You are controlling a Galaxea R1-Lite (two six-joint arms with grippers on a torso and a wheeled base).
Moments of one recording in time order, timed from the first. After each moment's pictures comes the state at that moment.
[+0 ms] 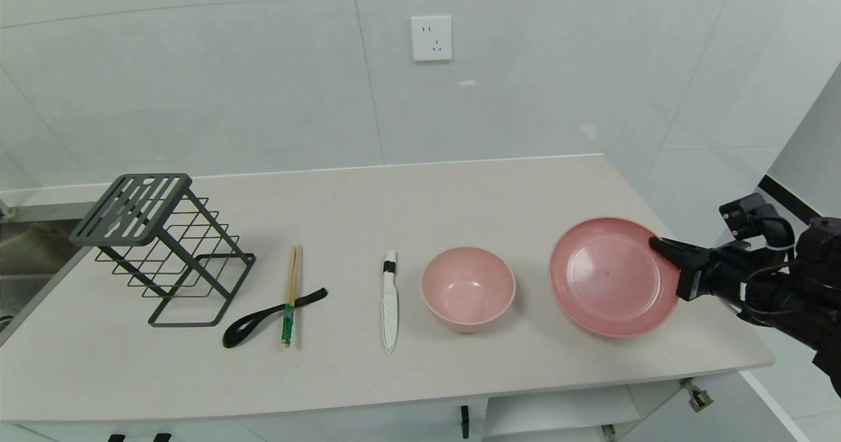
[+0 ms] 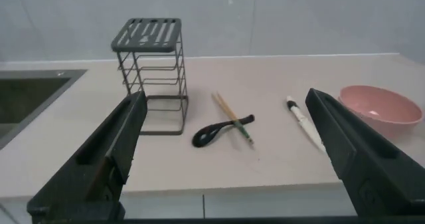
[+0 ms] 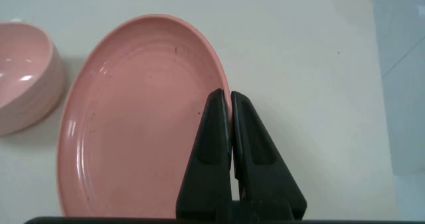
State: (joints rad) left arm 0.00 0.00 0.00 -0.28 0.00 -0.02; right arm 0.04 1.81 -0.43 -1.30 0.33 -0.12
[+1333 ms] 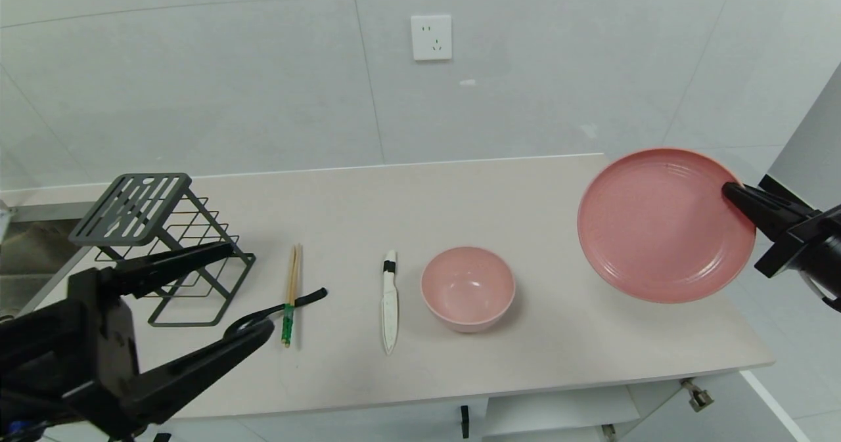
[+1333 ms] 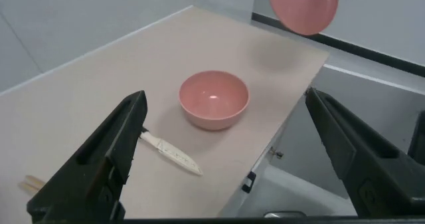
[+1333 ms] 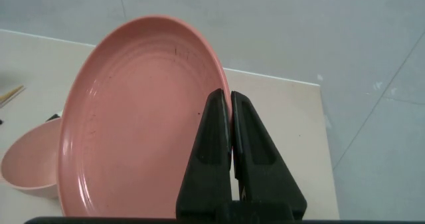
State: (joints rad) left arm -0.18 1.12 -0.34 -0.80 -0.67 0.07; right arm 0.03 1.48 -0.32 -1.42 0.33 -0.04
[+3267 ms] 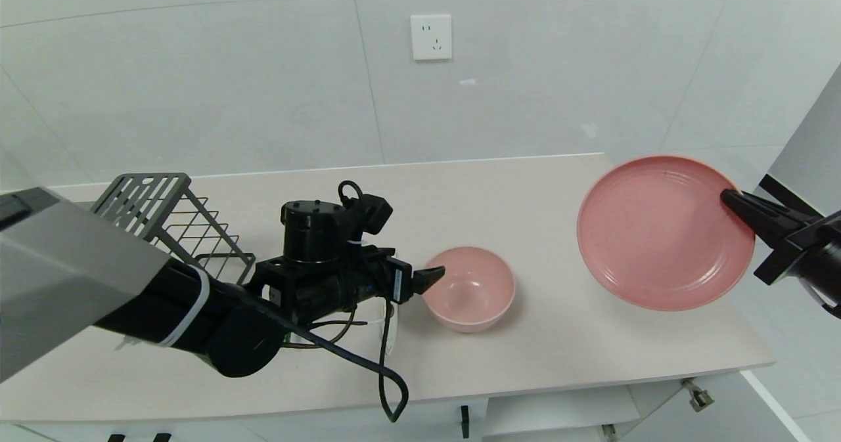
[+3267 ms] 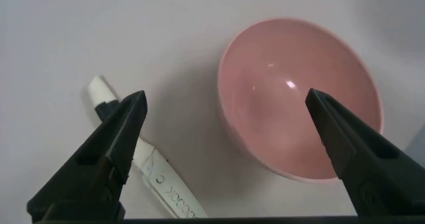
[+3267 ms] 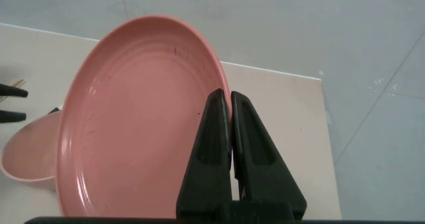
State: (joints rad) left arm -0.48 2.01 -0.87 -0.77 -0.16 -0.06; right arm 0.03 1.48 -0.29 -1.42 0.33 -0.05
